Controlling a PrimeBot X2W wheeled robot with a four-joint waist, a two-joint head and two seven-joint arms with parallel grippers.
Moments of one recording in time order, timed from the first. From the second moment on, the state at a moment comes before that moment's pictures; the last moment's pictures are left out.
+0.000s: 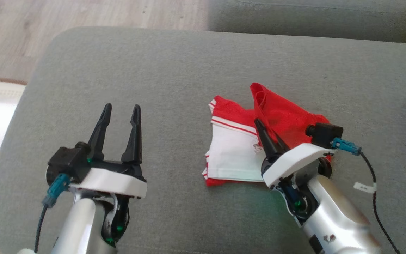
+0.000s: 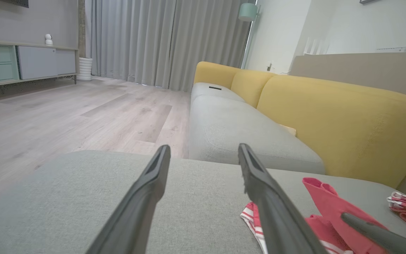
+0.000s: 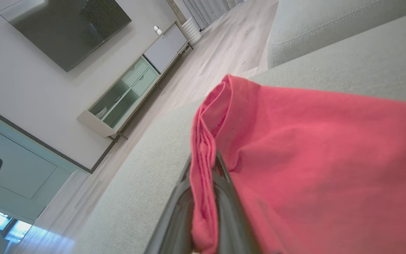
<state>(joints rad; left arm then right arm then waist) -0.16 0.04 -0.22 0.13 -0.27 -0.04 -0.26 -0.40 -0.06 0.45 0.56 0.78 0.12 -0.04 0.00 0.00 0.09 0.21</state>
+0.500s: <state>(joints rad) -0.17 0.04 -0.24 0.13 -0.29 -0.03 -0.26 -0.58 -0.07 0.83 0.84 1.11 0.12 -0.20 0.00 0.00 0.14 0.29</state>
